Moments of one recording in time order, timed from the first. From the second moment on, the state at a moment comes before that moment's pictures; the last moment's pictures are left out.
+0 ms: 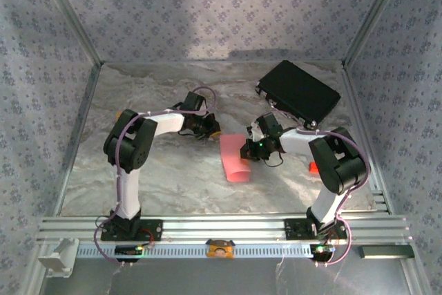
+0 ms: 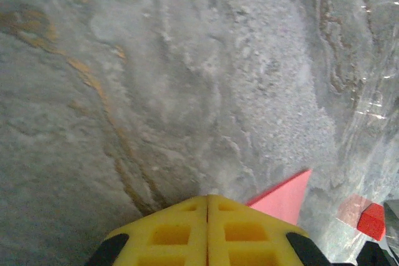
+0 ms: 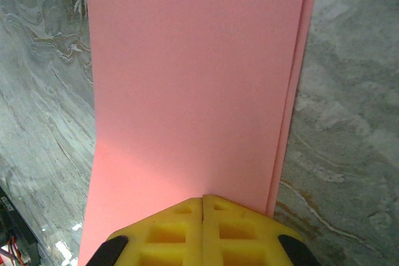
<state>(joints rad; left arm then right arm) -0.51 2.02 1.22 -0.18 0.50 -0.83 0.46 1.71 0.80 -0.20 -0.56 0.49</state>
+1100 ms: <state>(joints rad) -0.50 2.03 1.21 -0.18 0.57 -0.78 0.46 1.71 0.79 -0.20 -0.55 0.50</state>
